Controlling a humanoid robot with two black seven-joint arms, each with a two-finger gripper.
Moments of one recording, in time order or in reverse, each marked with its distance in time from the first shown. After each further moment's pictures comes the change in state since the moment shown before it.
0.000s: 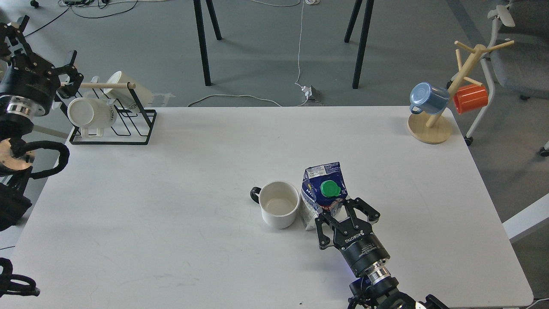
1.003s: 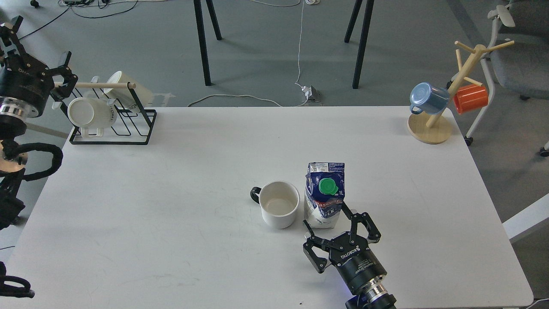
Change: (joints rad) left arm 0.012 0.023 0.000 0.000 0.001 -0.016 0.000; right arm -0.127 -0.002 -0.034 0.090 -0.002 0.000 0.002
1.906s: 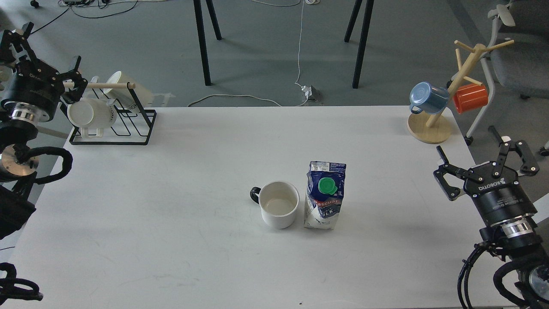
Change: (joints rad) left arm 0.012 -0.046 -0.010 -0.008 -0.012 -0.003 -0.001; right arm 0.150 -0.432 0.457 0.119 0.006 0.000 0.006
